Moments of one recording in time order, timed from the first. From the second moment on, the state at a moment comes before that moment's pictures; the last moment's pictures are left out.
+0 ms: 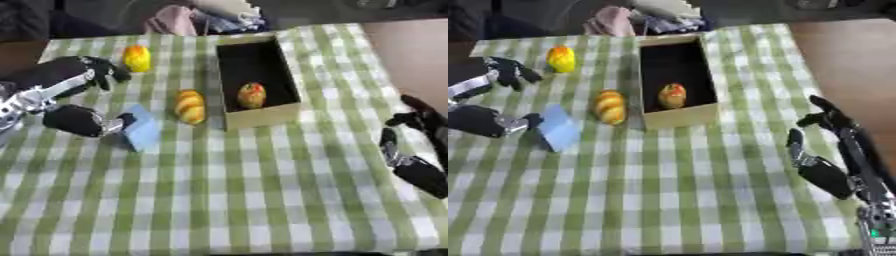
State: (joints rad) left arm -0.23 1.00 -0.16 -1.89 -0.46 0.24 -0.51; right arm -0.21 -0.21 0.09 -1.73 0.47 -0.09 0.14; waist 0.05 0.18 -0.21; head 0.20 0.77
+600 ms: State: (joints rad) left arm -0.37 0.90 -0.25 -1.65 -0.64 0.27 -0.55; right arm -0.21 -0.21 0.10 -1.73 0.46 -0.10 0.15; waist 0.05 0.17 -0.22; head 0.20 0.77
